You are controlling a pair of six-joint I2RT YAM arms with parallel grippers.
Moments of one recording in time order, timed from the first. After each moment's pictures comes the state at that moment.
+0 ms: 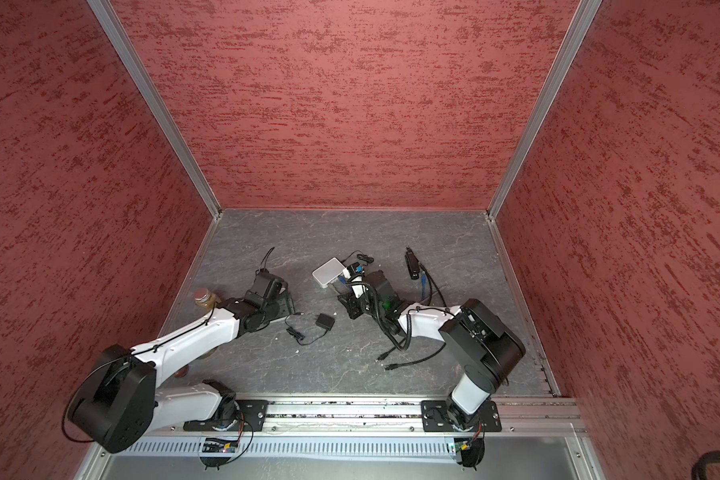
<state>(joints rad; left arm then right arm) -0.46 1.25 0.63 -0.41 -0.22 -0.69 0.71 1.64 0.72 0.41 -0.29 0.33</state>
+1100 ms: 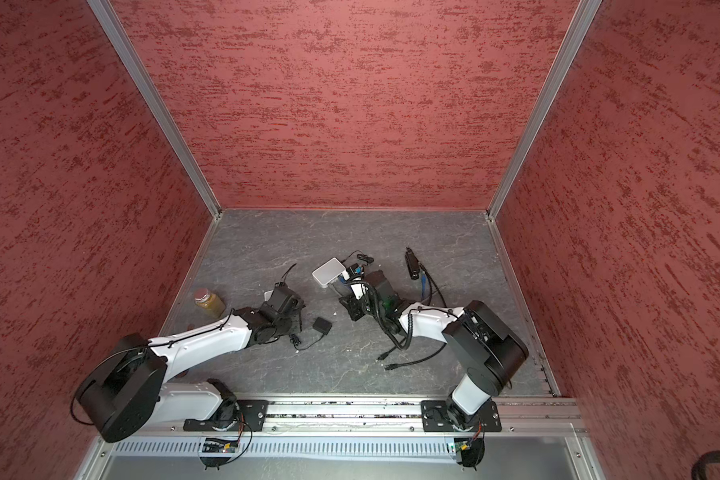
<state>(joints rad) -0.63 1.31 0.59 -0.36 -0.20 -0.66 0.71 1.61 0.73 0.33 -0.30 0.27</state>
